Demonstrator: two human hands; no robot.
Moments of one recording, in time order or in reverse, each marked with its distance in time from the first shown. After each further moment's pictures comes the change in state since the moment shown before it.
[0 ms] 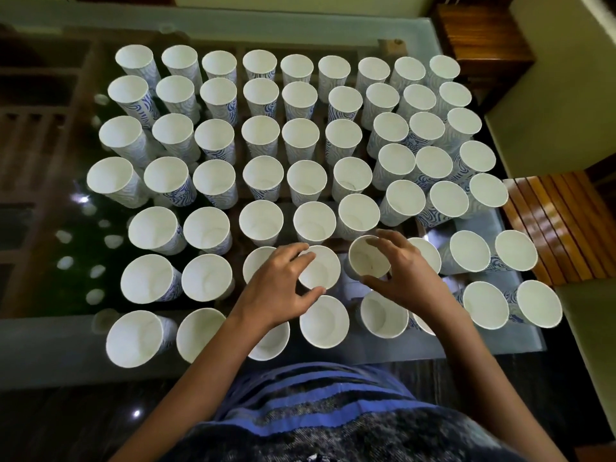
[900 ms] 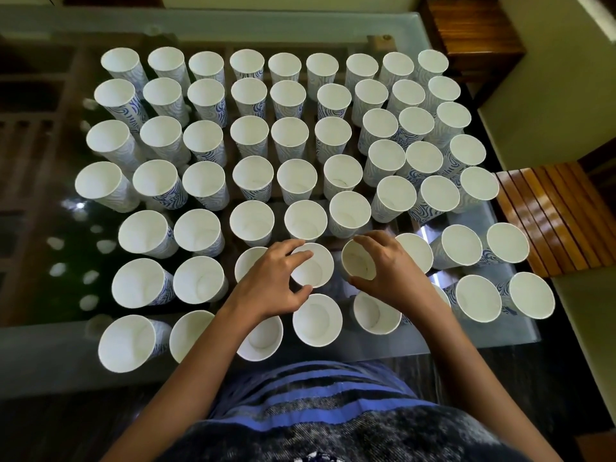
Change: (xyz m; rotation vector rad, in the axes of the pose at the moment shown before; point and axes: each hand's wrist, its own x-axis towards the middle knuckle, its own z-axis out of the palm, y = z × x) left_hand 0.012 -0.003 0.001 0.015 -0.112 0.022; right_hand -0.001 0.000 0.007 -0.082 -0.023 0.002
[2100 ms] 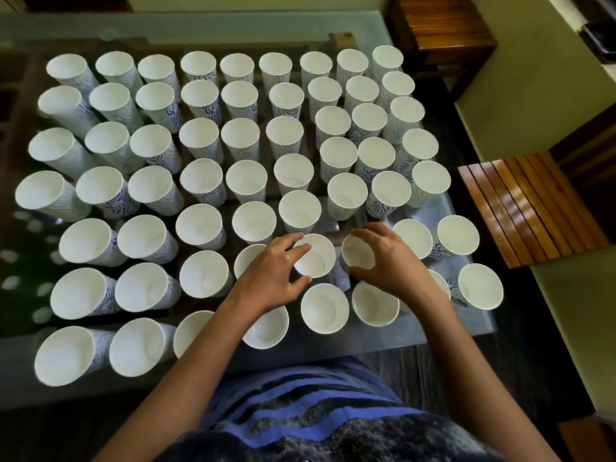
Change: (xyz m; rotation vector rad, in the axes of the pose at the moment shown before) left_hand 0.038 0.061 0.036 0.046 -0.021 0.034; right_hand -0.012 0.073 -0.028 0.020 0.007 0.066
